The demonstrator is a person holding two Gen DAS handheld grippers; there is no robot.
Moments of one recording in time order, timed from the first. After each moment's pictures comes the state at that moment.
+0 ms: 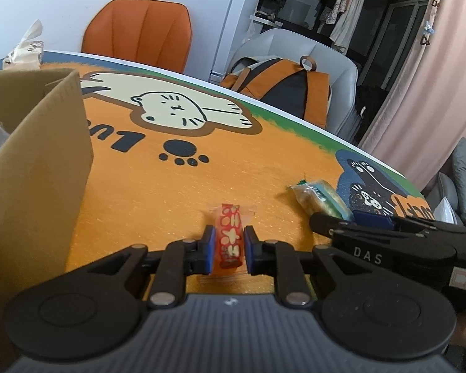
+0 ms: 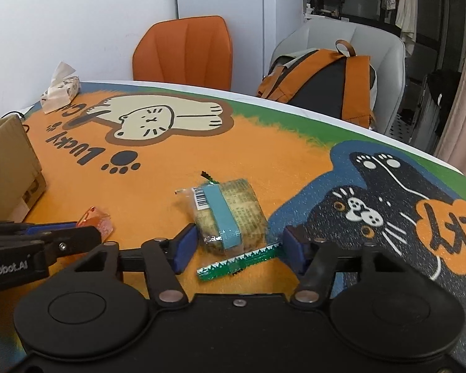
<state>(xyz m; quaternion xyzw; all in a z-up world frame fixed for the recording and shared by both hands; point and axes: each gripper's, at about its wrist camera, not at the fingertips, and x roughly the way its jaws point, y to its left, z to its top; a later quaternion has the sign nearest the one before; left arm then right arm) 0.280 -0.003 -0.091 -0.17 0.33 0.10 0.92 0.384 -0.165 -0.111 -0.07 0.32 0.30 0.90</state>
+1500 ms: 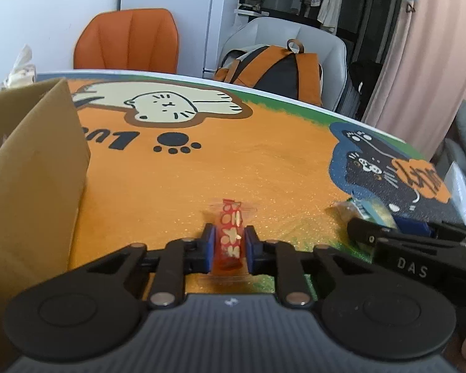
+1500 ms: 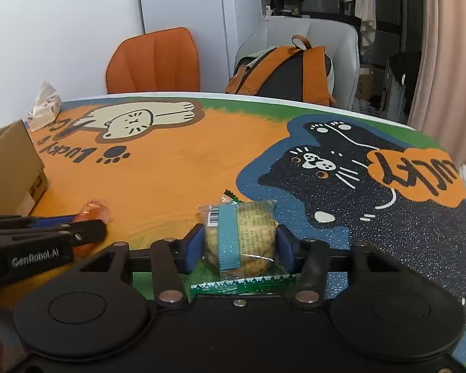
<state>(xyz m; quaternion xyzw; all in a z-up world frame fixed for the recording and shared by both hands) 0.268 -0.026 -0.095 -0.11 0.34 0.10 0.93 0.341 -0.203 -0.116 -0.02 0.32 0.24 0.91</state>
